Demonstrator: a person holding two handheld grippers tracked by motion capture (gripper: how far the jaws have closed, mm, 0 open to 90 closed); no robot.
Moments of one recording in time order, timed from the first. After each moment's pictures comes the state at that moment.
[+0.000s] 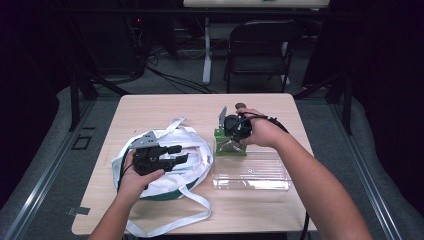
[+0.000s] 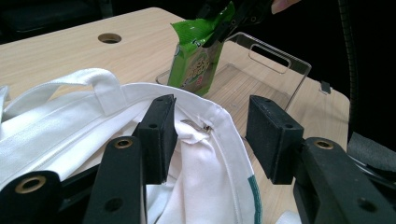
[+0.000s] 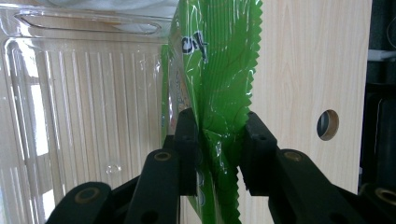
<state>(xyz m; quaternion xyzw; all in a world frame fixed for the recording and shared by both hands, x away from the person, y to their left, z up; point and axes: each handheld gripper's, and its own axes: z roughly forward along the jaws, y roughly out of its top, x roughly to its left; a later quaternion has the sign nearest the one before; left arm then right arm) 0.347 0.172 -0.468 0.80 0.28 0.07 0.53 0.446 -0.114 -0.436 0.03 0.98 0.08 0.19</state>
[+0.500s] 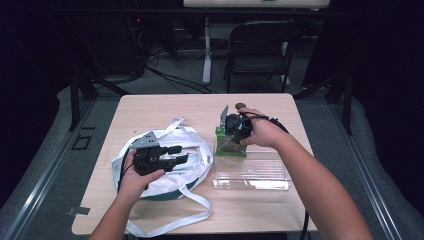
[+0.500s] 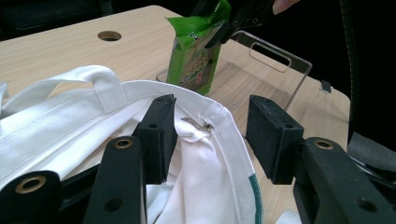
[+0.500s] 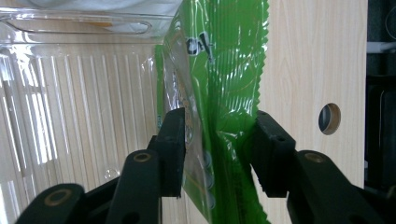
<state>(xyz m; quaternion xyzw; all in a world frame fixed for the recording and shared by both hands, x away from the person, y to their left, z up) 0.347 0.172 -0.470 0.80 0.28 0.06 0.53 0.449 -0.118 -0.439 0.05 0.98 0.09 0.19</state>
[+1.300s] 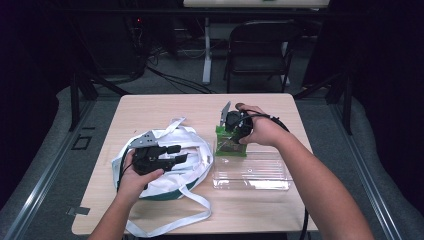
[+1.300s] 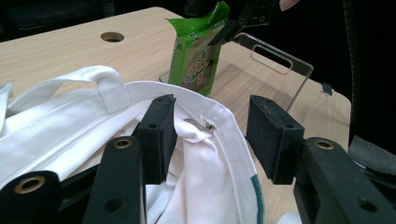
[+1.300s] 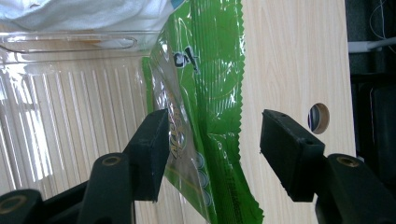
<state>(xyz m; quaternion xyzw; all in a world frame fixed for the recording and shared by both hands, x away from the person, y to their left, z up) 0.348 0.175 -0.469 0.79 0.29 0.06 0.53 0.451 -0.119 -0.432 0.07 0.97 0.11 0.21</state>
